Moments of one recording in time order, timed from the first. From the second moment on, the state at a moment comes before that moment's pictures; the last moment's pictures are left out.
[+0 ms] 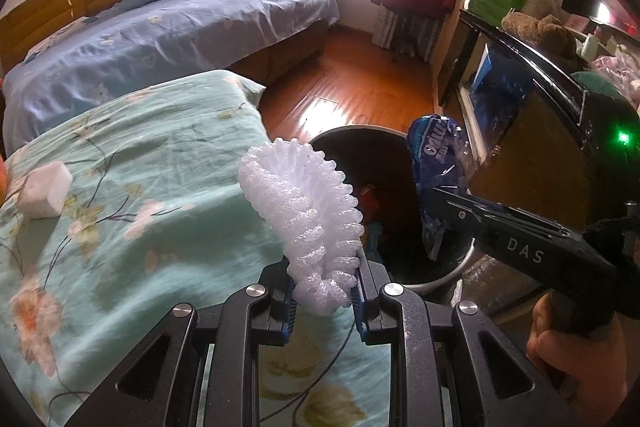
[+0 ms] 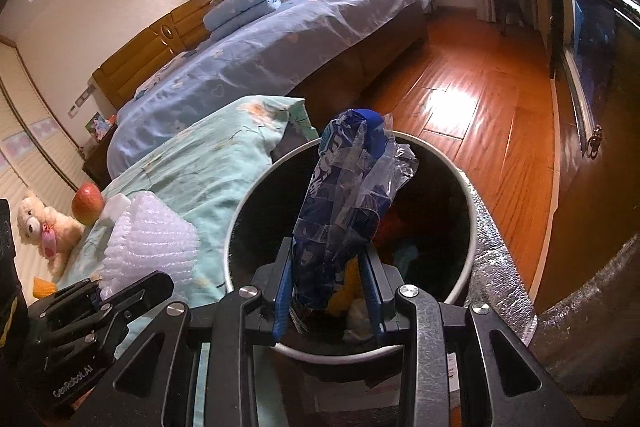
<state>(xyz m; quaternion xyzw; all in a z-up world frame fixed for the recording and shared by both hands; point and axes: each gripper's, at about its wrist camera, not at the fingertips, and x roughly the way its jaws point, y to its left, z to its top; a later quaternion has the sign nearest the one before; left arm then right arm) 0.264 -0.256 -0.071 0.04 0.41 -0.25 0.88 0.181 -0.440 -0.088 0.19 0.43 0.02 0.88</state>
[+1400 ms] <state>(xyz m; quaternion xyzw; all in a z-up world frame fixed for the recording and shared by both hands) 0.291 -0.287 -0.079 0.04 0.42 -0.26 0.87 0.196 -0.467 -0.097 0.21 0.44 0.01 0.87</state>
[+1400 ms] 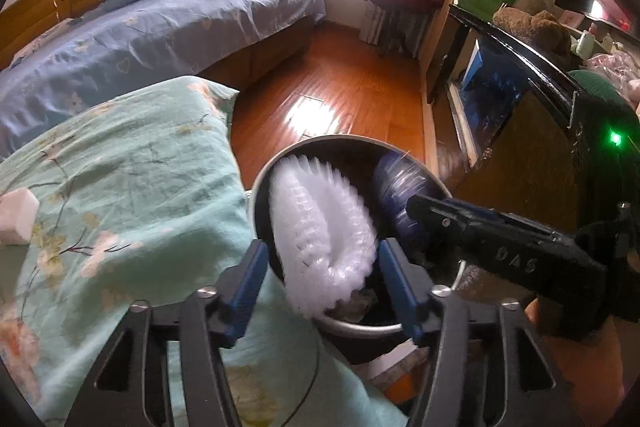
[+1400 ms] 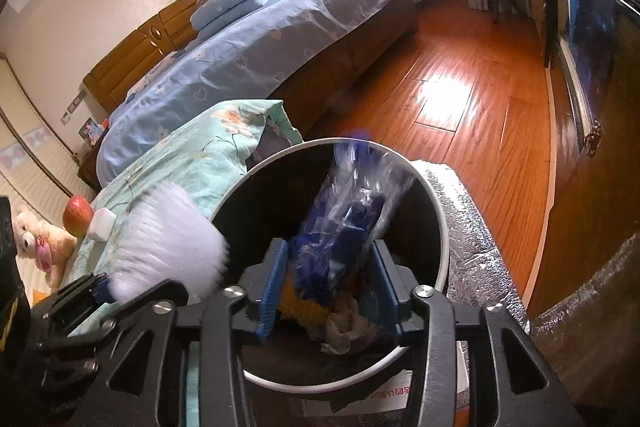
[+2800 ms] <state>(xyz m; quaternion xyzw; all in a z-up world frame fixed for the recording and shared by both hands) 0.105 0.016 -0.047 -0.03 0.41 0.00 0.91 0.174 -0.226 -0.070 0.13 0.43 0.24 0.86</state>
